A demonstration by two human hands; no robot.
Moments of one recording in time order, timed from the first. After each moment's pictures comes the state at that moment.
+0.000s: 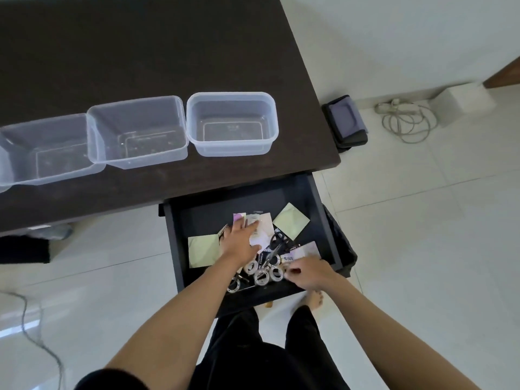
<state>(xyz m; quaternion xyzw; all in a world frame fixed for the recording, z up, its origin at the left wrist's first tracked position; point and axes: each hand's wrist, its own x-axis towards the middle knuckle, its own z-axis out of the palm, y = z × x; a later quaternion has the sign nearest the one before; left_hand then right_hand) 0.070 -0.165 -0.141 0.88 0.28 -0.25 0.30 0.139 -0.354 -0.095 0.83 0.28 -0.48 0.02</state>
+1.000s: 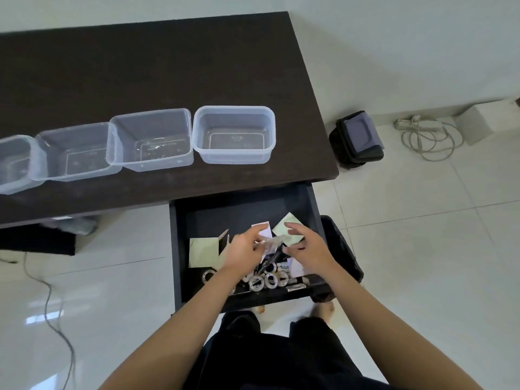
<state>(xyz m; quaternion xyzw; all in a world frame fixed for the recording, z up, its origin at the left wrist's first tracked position) 0.069 -0.197 -0.076 0.80 0.32 -0.06 0.50 0.181 -0.343 -0.079 0.80 0.16 -0.40 -0.41</state>
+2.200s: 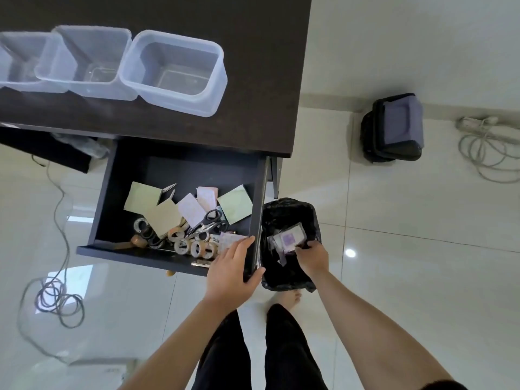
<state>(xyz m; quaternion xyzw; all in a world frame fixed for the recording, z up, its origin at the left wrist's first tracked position) 0.124 -0.404 -0.106 0.87 0.41 -0.02 0.27 0.305 -0.488 -0.208 0.86 0.08 -0.45 -0.21</state>
